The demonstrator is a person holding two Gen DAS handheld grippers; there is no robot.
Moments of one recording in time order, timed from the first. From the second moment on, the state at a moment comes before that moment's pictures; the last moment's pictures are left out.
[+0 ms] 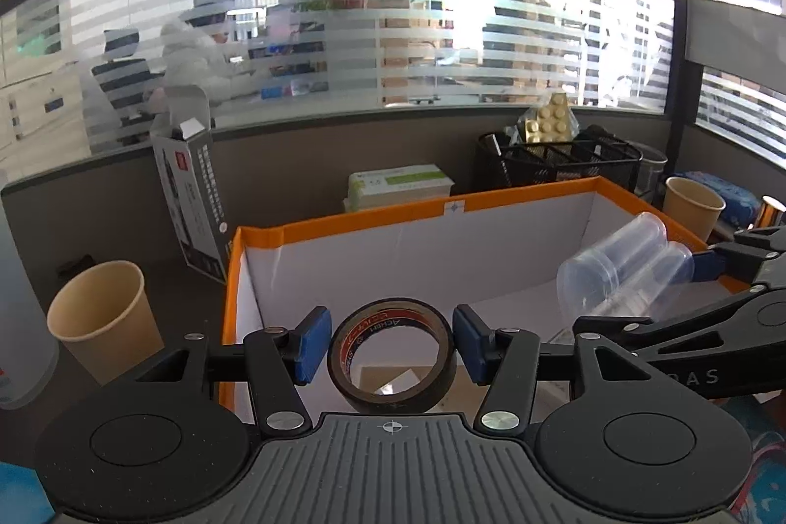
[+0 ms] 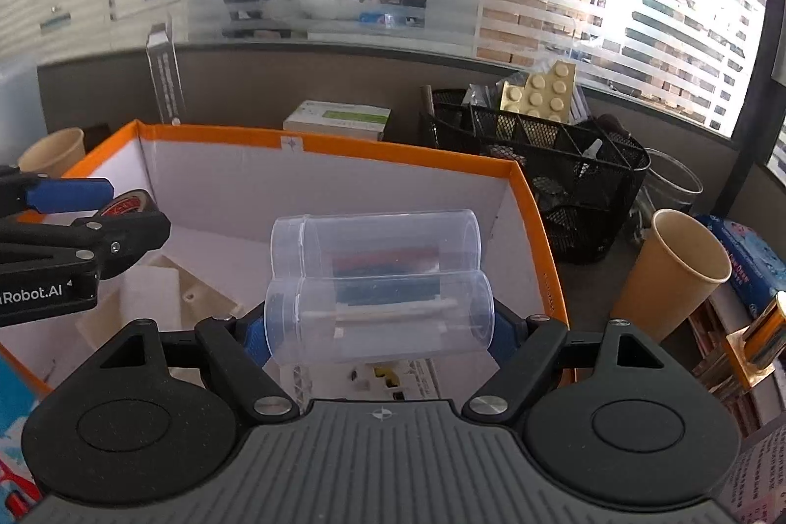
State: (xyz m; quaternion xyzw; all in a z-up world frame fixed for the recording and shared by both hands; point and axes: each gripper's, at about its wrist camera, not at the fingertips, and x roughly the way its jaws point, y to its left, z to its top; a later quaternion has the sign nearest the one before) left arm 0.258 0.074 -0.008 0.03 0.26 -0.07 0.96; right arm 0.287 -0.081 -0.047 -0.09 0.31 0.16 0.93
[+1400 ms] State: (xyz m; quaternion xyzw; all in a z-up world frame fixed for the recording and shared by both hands) left arm 0.101 0.106 -0.031 0.14 0.23 -0.17 0.95; right arm 0.138 -0.121 -0.072 -0.08 0.29 0.26 0.91
